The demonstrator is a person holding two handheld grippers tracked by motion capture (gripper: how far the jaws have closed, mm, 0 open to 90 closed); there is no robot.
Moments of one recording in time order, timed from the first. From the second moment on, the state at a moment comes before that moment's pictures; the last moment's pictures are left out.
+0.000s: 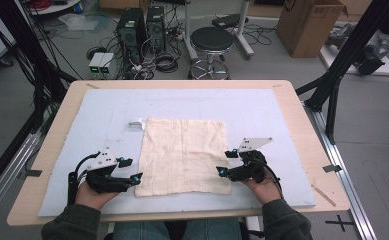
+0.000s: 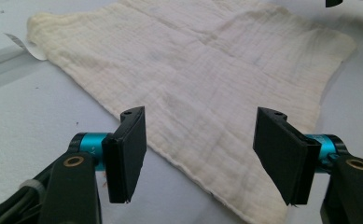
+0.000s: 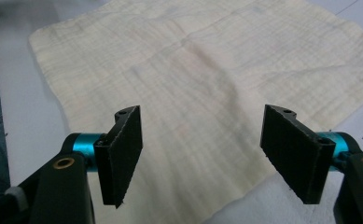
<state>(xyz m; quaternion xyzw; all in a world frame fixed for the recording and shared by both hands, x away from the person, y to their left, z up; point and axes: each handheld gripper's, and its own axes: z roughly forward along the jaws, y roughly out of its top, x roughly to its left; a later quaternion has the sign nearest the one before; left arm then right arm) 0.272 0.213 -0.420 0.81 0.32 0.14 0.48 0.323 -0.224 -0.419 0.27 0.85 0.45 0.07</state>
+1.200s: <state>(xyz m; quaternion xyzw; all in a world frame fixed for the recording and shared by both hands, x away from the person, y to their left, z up) 0.333 0.198 -0.396 0.80 0.34 0.14 0.46 0.380 -0.225 -0.394 0.29 0.85 0.42 0.06</state>
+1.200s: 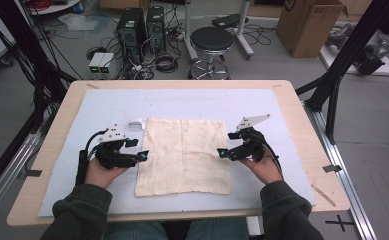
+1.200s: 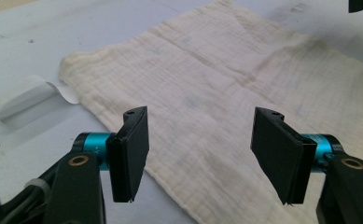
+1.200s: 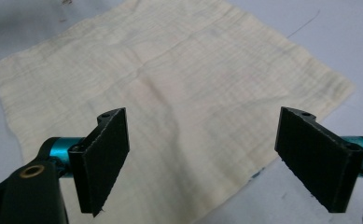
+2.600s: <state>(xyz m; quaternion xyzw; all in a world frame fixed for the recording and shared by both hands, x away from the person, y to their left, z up) 0.441 0.197 -0.410 0.76 0.44 0.16 0.46 0.481 -0.221 -0.402 0.37 0.84 0.39 0.08</state>
